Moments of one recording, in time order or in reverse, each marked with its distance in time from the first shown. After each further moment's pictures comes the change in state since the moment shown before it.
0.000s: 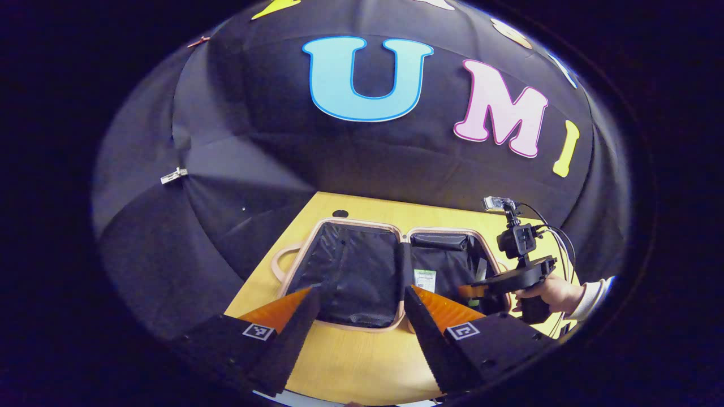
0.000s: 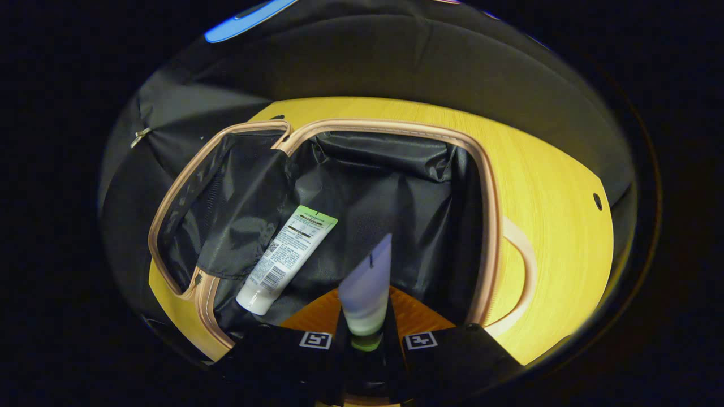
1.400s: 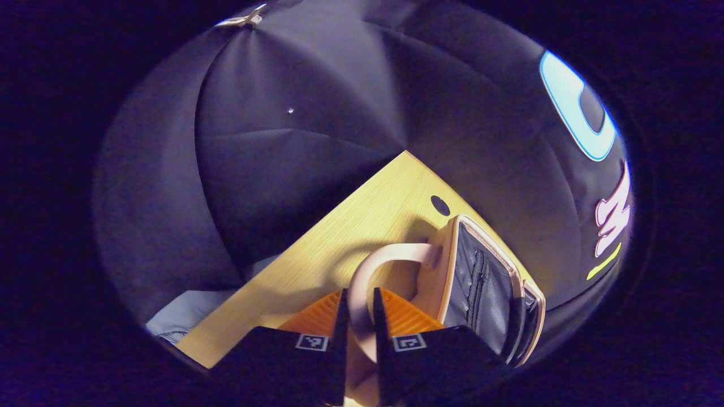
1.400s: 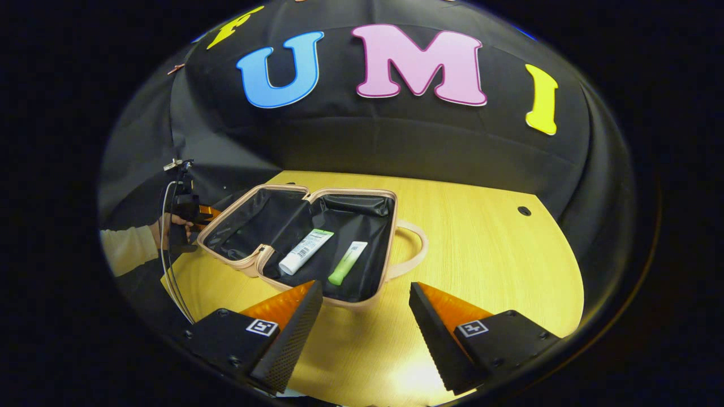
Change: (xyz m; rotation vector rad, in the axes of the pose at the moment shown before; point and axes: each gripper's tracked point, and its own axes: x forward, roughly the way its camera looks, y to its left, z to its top) left arm 0.264 0.184 -0.061 -0.599 0.193 -0.044; right arm -0.208 -0.034 -0.070 0.012 -0.479 -0.076
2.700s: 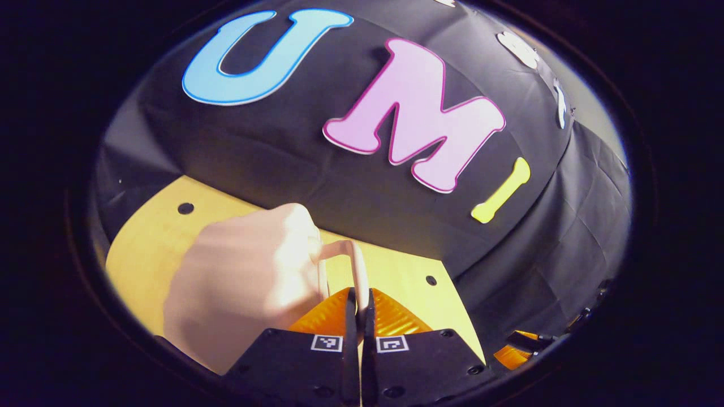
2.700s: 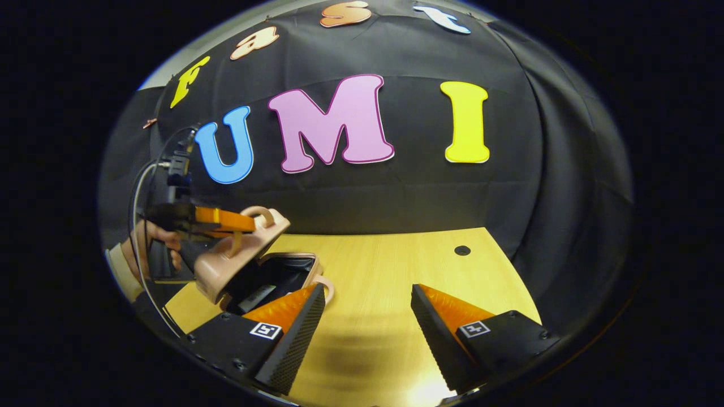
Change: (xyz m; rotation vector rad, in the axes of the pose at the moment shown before) left arm -0.154 -0.485 -0.213 0.432 0.001 -0.431; right arm -0.072 -0.204 0.100 0.121 -0.251 -0.026
